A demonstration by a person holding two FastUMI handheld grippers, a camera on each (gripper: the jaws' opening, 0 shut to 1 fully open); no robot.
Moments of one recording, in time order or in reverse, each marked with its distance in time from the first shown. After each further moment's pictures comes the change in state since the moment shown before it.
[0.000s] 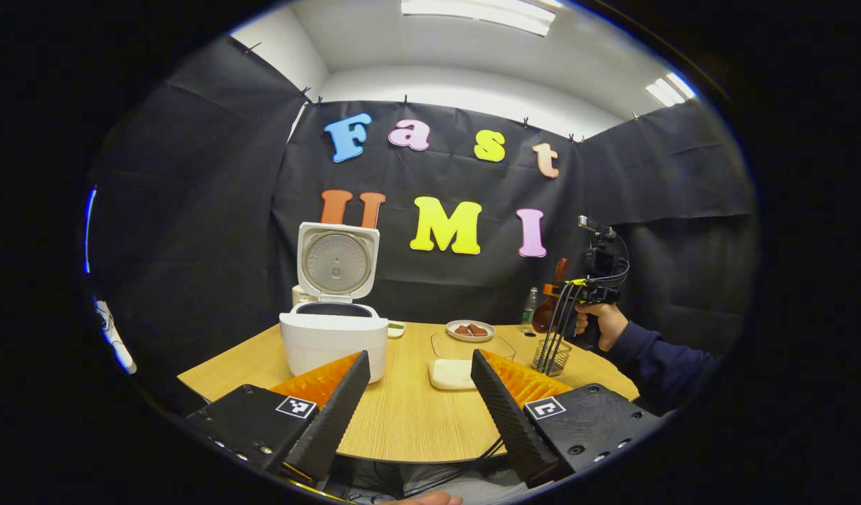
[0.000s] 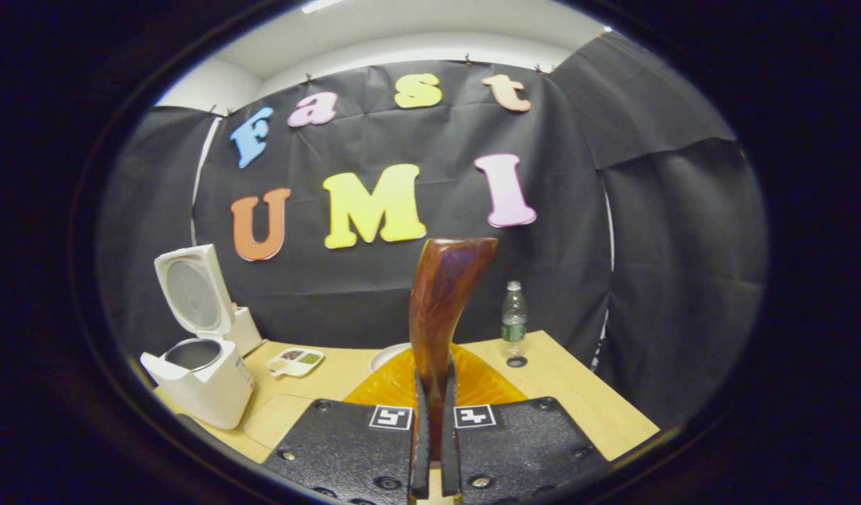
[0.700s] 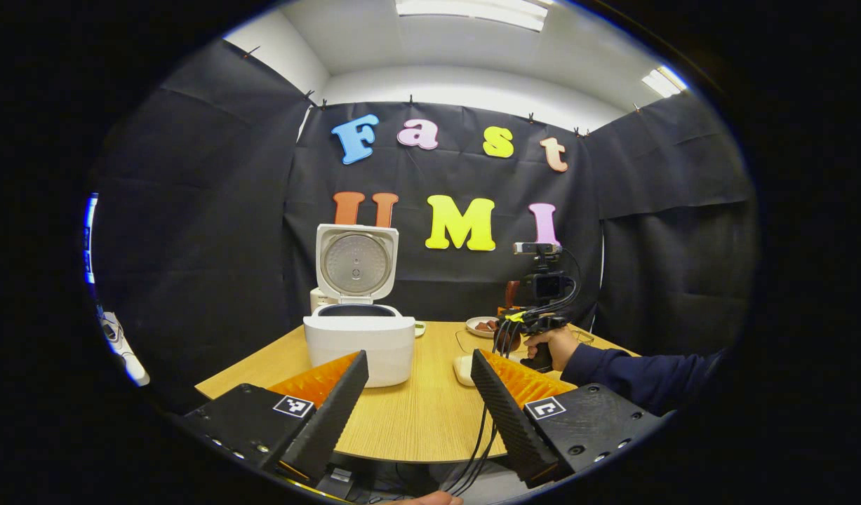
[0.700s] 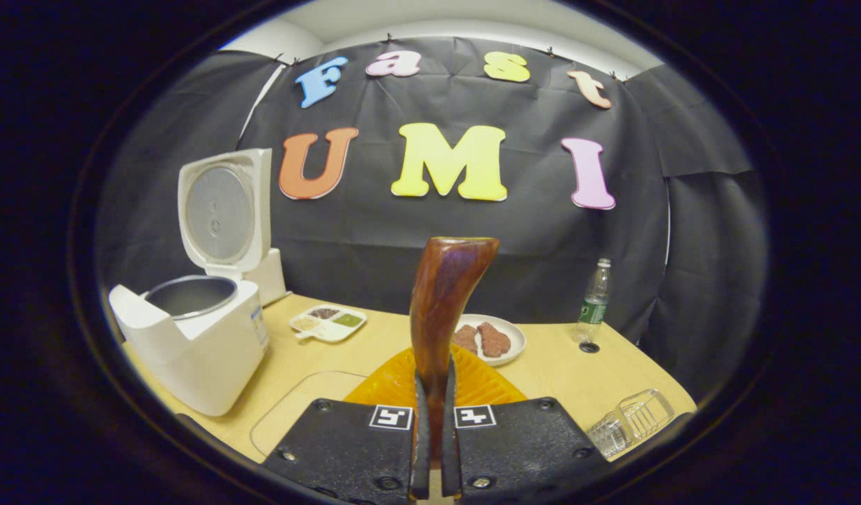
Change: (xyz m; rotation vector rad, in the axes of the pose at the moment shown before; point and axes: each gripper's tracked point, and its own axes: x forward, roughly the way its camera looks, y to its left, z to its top) left arm 0.000 0.039 -0.009 0.079 0.005 0.048; right arm 0.084 0.111 -0.125 -0.173 0.117 0.034
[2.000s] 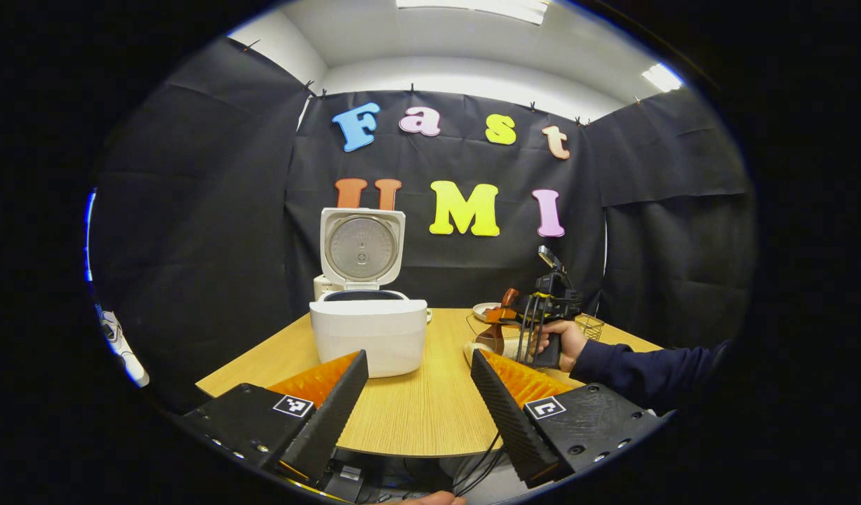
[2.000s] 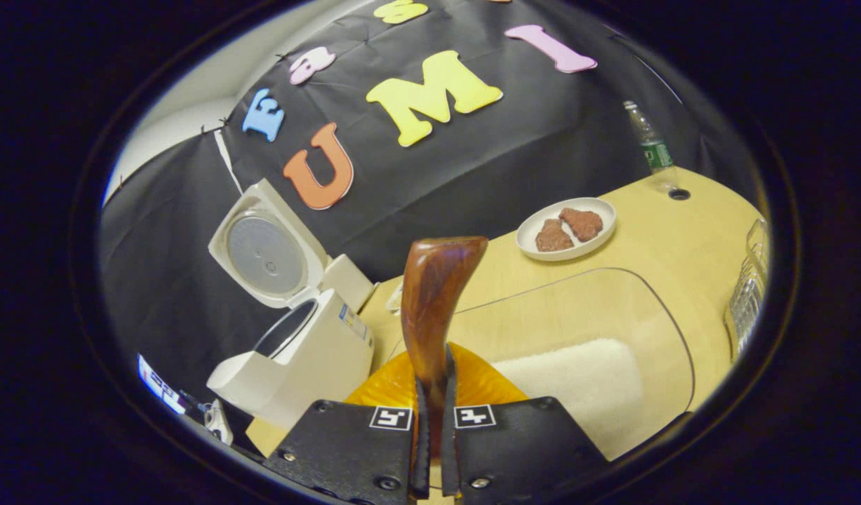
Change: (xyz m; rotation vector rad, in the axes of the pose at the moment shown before) left arm 0.009 0.017 -0.028 -0.002 0.042 0.000; right arm -0.020 0.071 -0.035 0.573 0.219 0.419
